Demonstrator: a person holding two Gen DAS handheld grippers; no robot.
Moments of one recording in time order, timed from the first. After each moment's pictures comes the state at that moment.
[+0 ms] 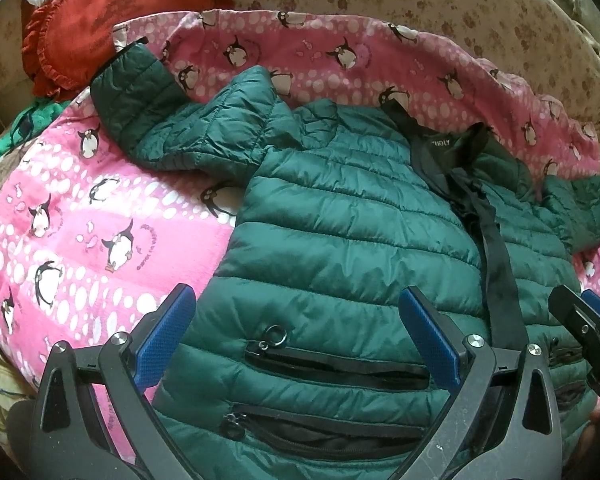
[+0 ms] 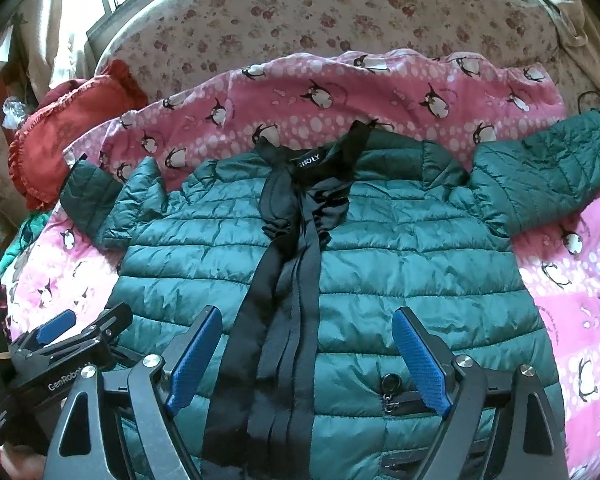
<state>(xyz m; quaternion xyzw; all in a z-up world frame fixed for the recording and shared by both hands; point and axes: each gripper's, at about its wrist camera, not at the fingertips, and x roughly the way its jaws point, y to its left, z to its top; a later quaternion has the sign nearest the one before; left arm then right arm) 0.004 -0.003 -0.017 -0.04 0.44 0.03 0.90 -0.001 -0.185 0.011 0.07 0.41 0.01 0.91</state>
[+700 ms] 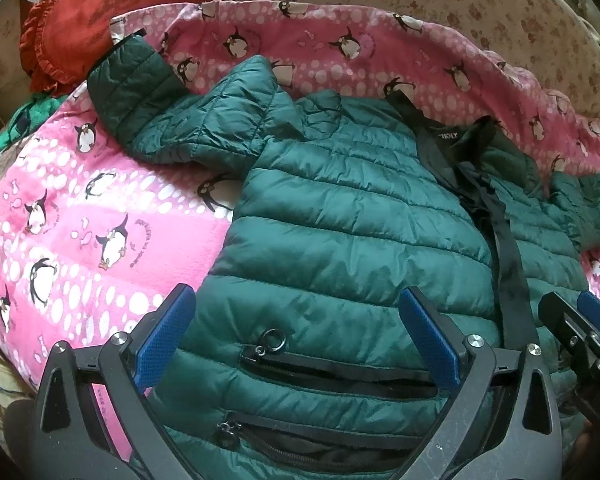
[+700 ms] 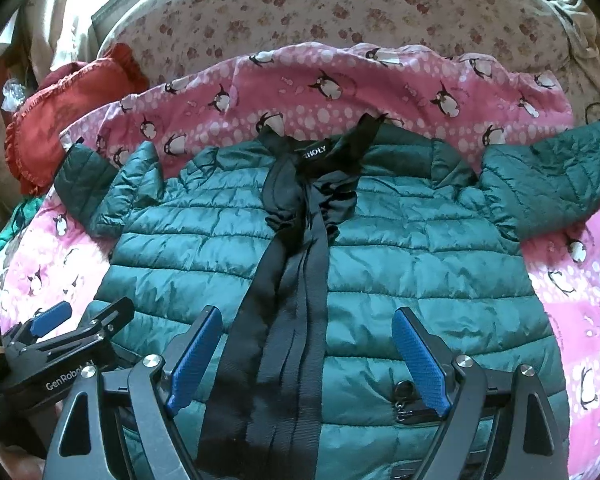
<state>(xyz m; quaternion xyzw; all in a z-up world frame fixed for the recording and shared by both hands) 0.011 -0.008 -0.030 -0.03 0.43 0.04 0.90 0.006 -0.171 0.000 0.05 0.42 0.01 0.91</state>
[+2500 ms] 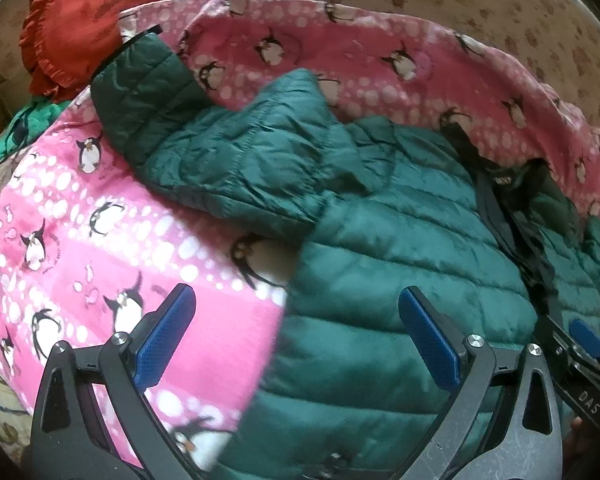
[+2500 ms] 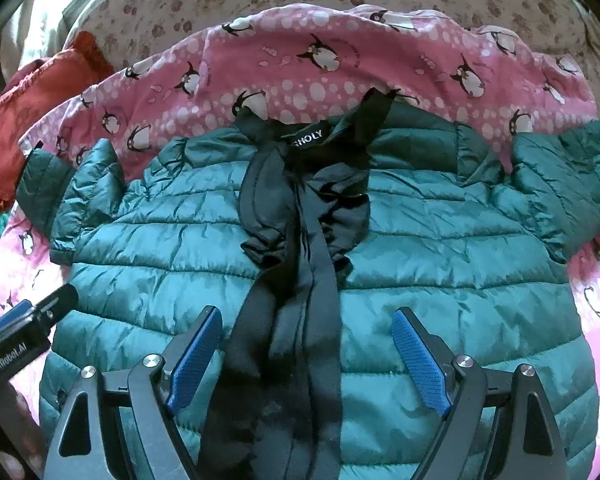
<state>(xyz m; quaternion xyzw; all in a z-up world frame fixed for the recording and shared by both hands) 0.081 0.042 -0.028 -0.04 0.44 0.08 0.89 0.085 -0.168 -0.037 0.07 0.46 -0.01 0.89</state>
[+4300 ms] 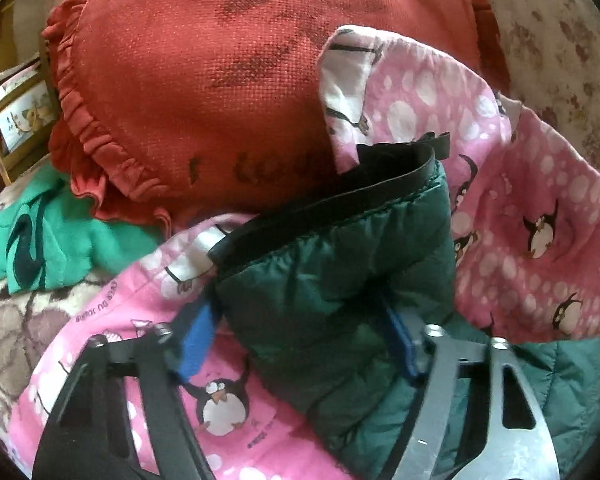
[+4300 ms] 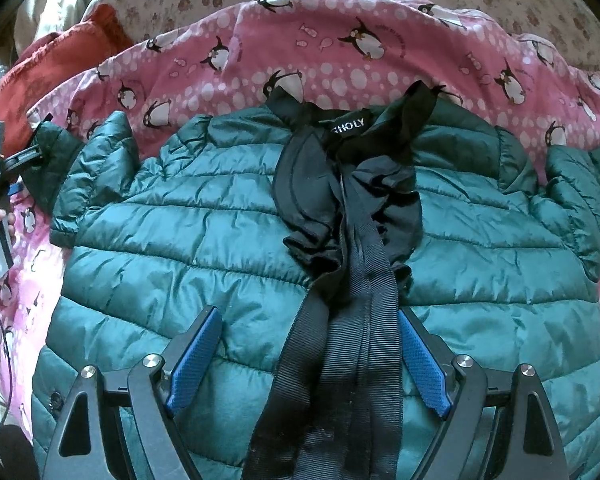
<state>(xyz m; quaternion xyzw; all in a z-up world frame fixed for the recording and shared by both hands) 0.256 0.303 -0.013 -0.09 0.37 0.21 0.90 0.100 -0.142 -0.051 0.04 0.47 0.02 0.88</state>
